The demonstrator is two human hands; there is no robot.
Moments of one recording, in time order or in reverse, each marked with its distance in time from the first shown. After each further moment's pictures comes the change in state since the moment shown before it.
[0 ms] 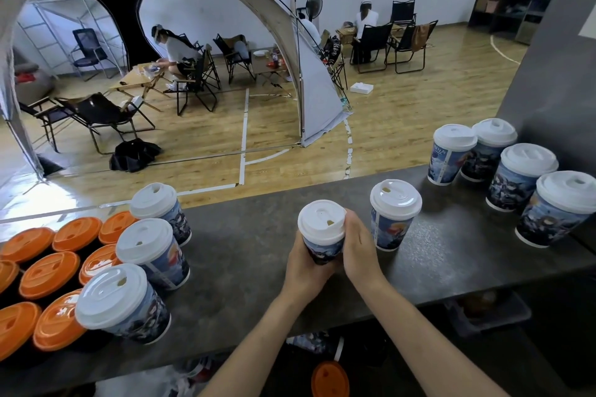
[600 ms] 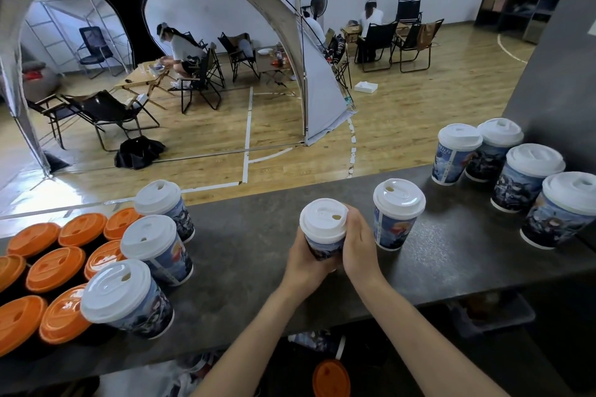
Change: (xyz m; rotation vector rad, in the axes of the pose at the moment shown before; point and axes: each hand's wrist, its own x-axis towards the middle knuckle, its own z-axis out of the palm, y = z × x) left_hand 0.002 0.011 -0.002 -0.054 0.009 -0.041; right_hand 0.001 0.002 0.008 0.008 0.063 -0.053
